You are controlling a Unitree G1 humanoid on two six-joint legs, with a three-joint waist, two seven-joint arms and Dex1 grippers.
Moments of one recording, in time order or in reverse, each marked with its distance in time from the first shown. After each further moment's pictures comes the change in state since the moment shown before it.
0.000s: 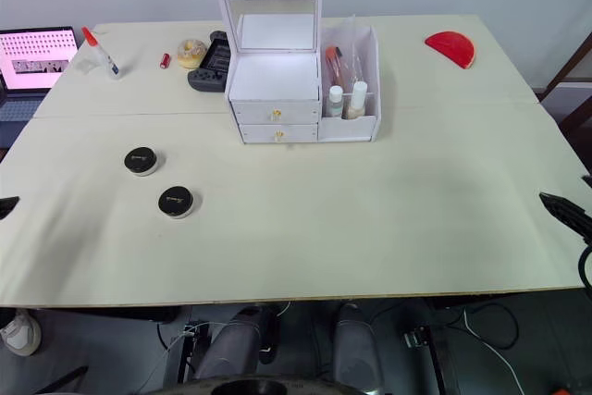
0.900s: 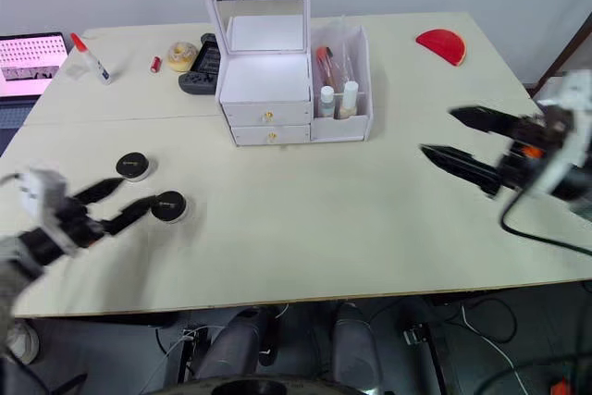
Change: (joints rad) left arm 0.055 -0.555 -0.433 -0.887 -0.180 0.286 0.489; right arm -0.528 0.044 0.447 -0.500 0.295 0.362 -0.197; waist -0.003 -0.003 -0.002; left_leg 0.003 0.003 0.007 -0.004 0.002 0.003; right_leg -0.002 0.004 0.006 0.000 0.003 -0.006
